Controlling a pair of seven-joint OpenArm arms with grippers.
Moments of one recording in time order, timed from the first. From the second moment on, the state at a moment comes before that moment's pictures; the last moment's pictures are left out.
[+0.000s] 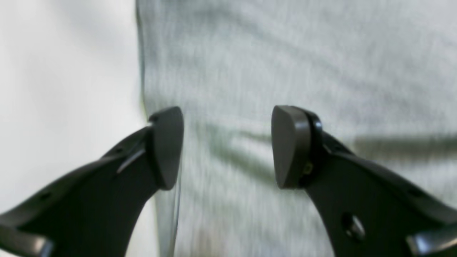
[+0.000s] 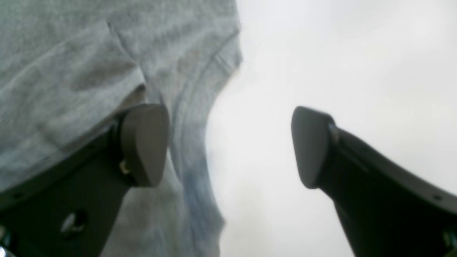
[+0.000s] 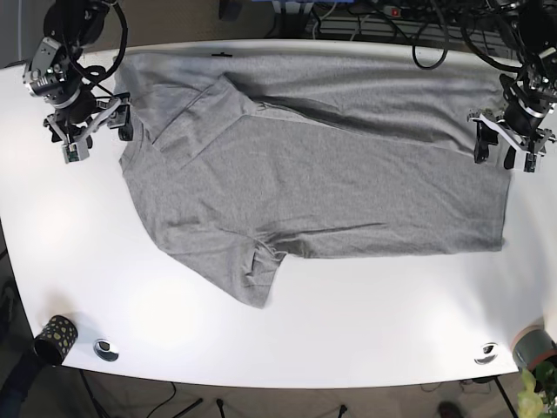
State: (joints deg) left arm 15.0 -17.6 -32.4 92.3 -19.2 -34.3 31.0; right arm -13.9 13.2 36.3 98.8 20.0 39.5 -49.5
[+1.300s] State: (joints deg) left arm -11.7 -14.9 -32.6 68.8 -4.7 -33.0 30.4; right arm 28.8 15.6 24.8 48.7 2.1 39.7 -34.5
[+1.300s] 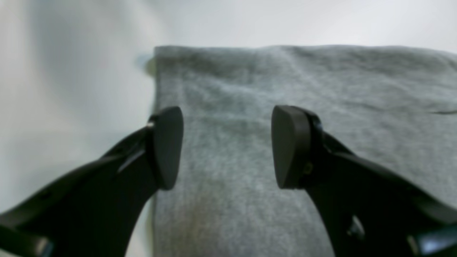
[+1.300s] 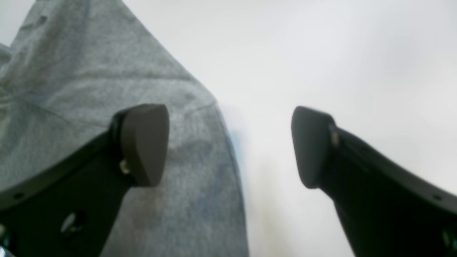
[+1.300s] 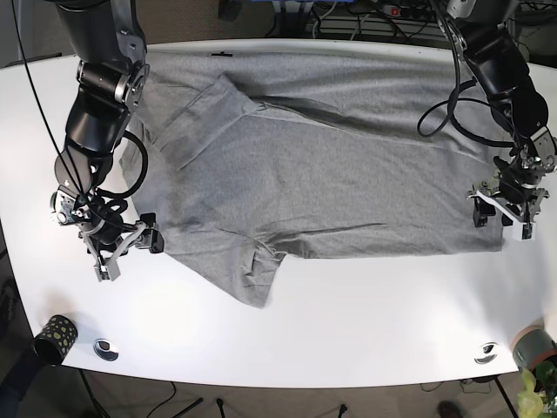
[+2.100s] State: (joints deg) left arm -12.4 -15.5 -32.6 68.6 -4.5 -33.0 30.5; right arm 27.6 13.2 19.9 43.3 2.6 39.7 -25.9
